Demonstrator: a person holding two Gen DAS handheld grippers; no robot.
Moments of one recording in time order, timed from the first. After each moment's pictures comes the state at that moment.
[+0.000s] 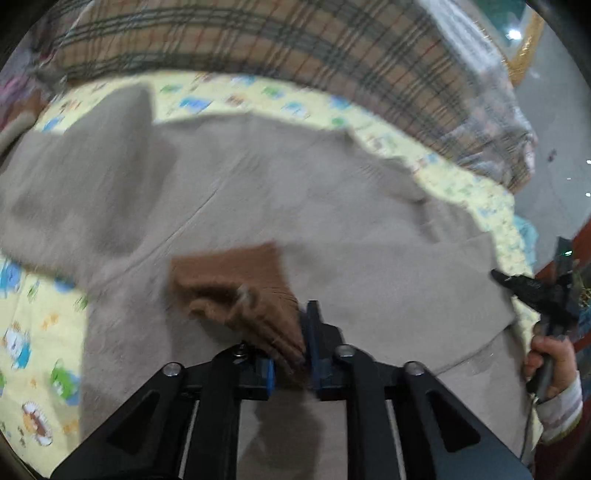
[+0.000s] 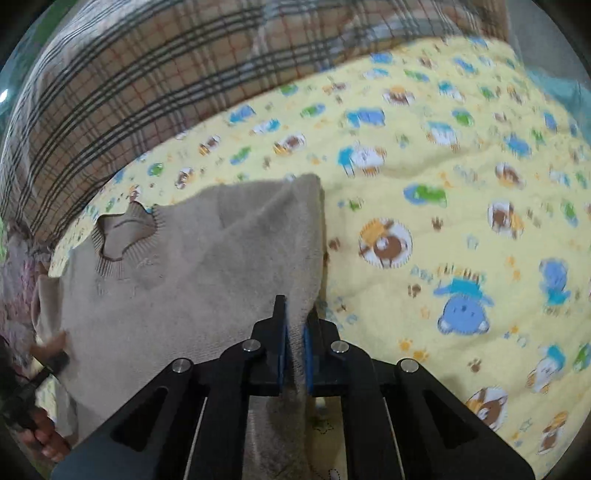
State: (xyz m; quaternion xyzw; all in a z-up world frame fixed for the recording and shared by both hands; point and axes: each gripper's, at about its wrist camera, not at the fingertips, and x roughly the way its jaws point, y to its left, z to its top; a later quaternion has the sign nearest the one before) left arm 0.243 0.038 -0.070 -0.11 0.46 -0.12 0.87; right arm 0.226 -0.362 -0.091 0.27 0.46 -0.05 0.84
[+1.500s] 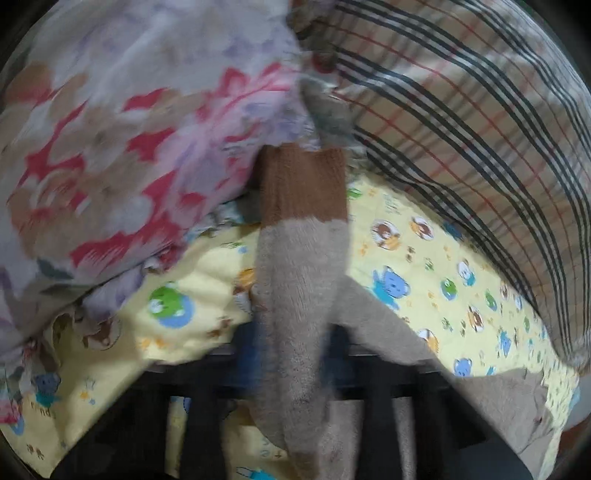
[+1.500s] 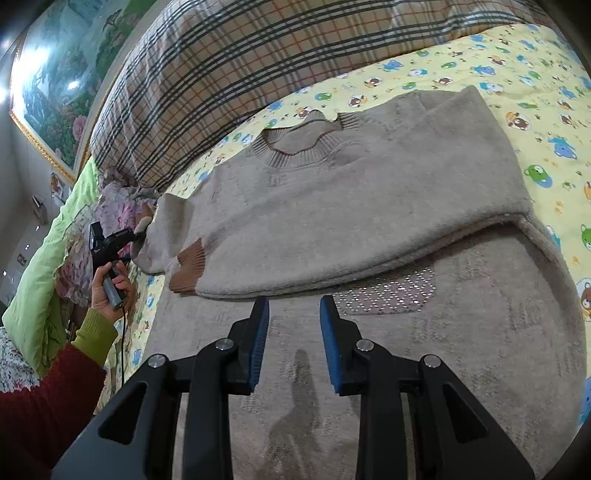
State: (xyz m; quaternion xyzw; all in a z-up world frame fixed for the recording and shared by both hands) left arm 0.361 0.361 -0.049 -0.23 0.39 0.12 0.88; right arm 0.131 -0.207 -0.045 0.32 0.42 0.11 0.84
